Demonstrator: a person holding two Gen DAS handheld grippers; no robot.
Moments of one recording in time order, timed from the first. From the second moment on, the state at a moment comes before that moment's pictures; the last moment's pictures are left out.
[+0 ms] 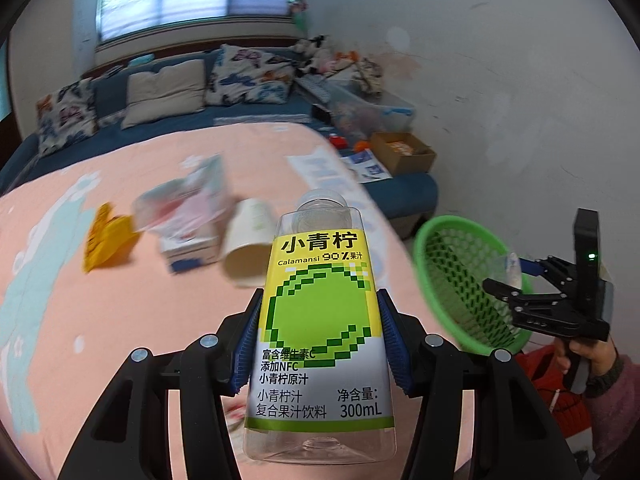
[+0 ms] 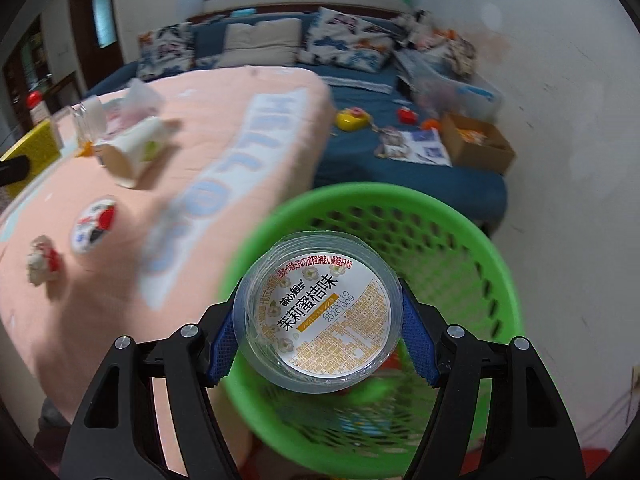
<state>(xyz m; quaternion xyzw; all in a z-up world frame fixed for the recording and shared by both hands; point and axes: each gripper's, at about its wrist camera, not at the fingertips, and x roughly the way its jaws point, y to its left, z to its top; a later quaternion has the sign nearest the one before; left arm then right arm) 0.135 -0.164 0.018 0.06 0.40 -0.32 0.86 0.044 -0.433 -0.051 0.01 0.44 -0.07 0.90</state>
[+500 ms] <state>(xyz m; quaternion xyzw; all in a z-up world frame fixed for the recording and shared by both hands) 0.121 -0.282 0.006 0.09 0.41 -0.40 0.82 0.017 -0.491 -0.070 0.05 0.45 -0.12 0.88</state>
